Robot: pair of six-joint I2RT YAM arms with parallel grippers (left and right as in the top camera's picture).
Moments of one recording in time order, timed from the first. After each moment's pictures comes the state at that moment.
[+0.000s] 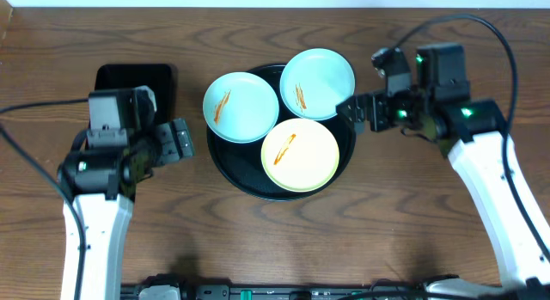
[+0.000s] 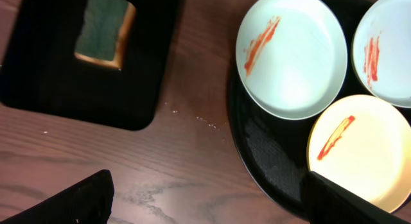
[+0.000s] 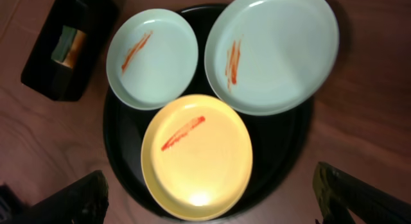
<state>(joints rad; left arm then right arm) 0.05 1.18 1.17 -1.02 0.06 -0.20 0.21 1.48 1.33 -0.77 -0.46 0.05</state>
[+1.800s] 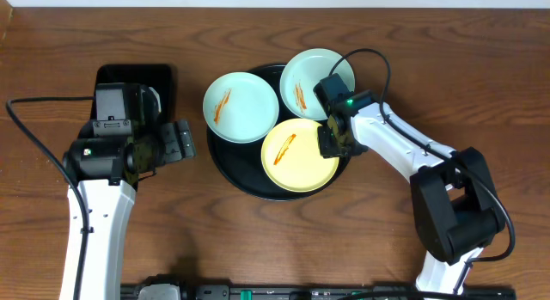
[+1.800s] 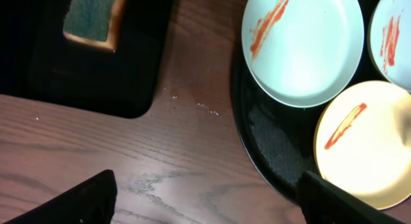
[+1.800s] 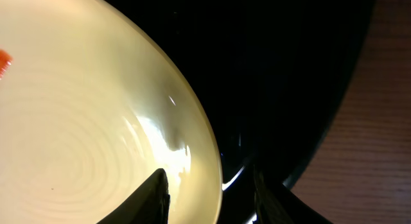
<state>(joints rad) 0.05 1.22 1.17 -1.05 0.06 -0.21 0.48 1.96 1.33 -0.84 0.03 0.40</state>
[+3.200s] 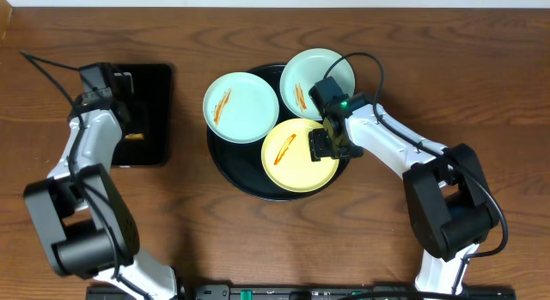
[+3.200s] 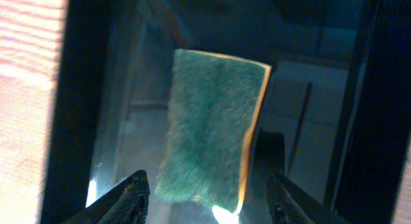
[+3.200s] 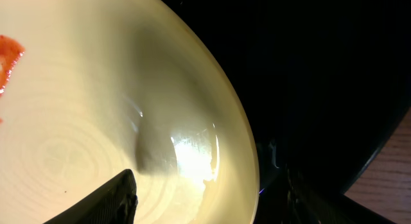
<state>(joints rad) 0.30 1.83 1.17 -0.46 -0.07 0.19 0.49 1.98 1.33 -0.83 -0.01 0.40</state>
